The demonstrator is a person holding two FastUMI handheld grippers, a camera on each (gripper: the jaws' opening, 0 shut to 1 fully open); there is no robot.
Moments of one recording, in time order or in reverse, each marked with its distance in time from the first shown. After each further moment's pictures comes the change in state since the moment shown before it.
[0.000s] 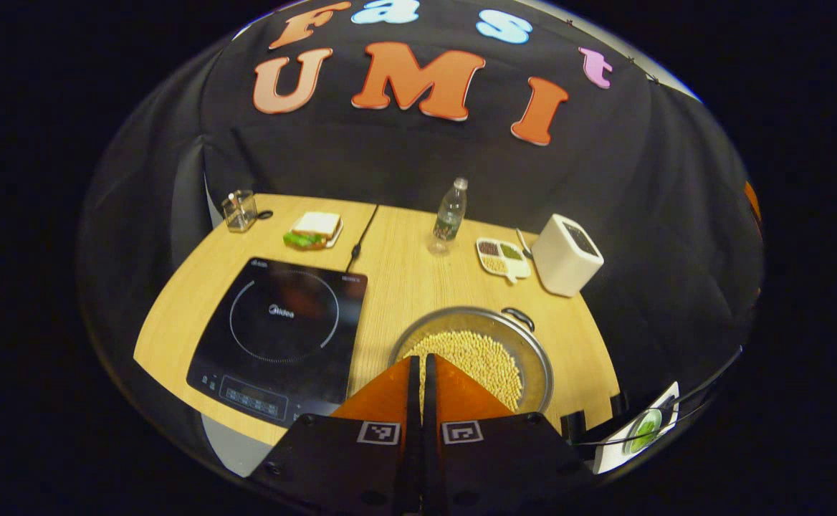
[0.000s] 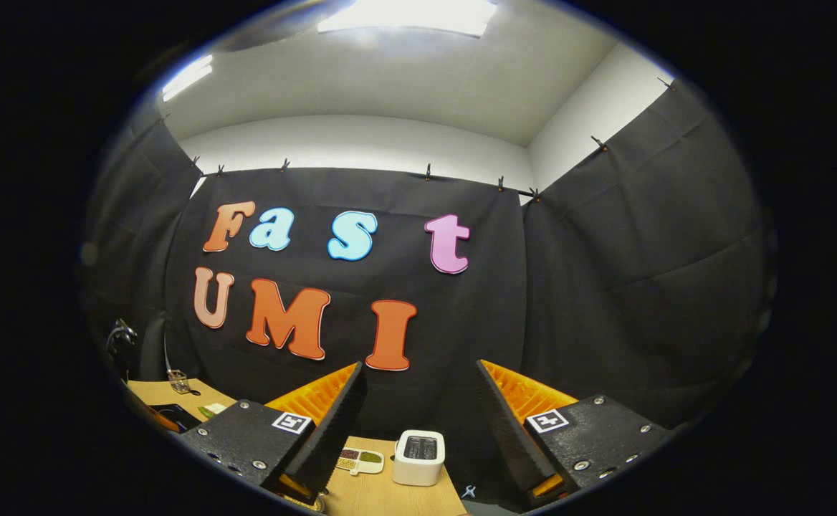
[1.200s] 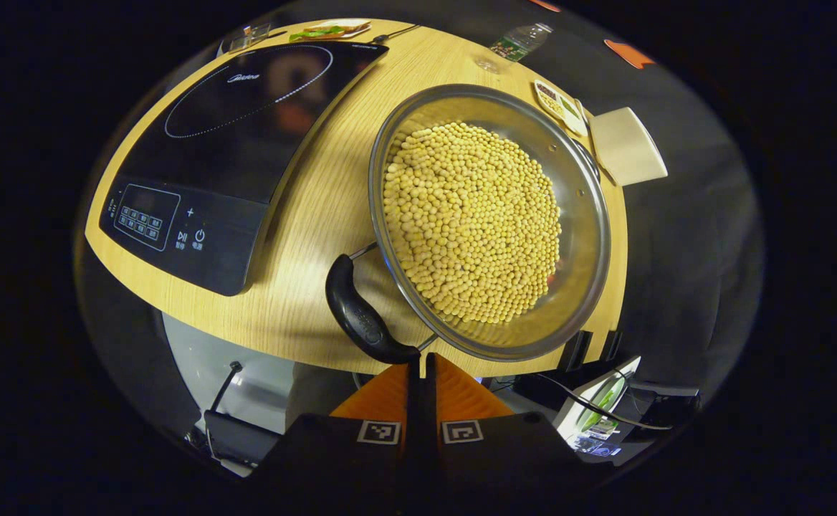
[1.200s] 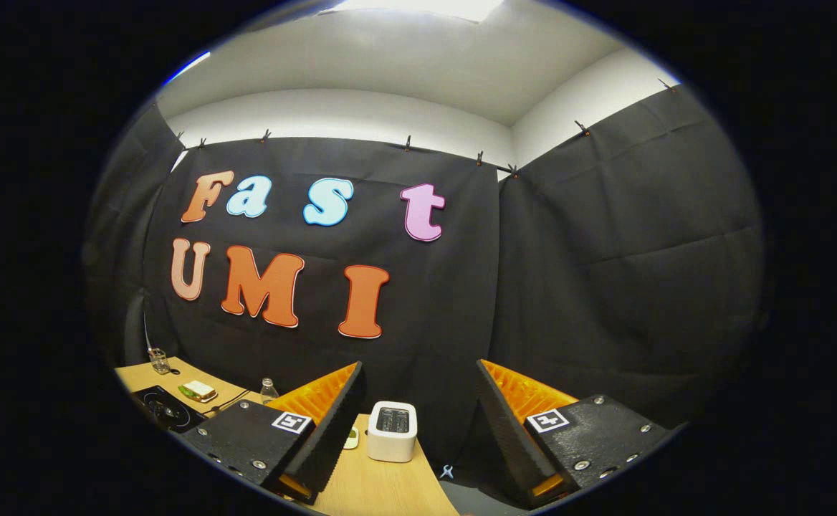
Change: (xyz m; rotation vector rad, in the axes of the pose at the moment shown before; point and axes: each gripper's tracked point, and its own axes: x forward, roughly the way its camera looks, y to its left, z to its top) left arm 0.047 -0.013 -0.181 -0.295 0.661 -0.040; right arm -0.021 -0.021 -0.036 -0.047 0.116 -0.107
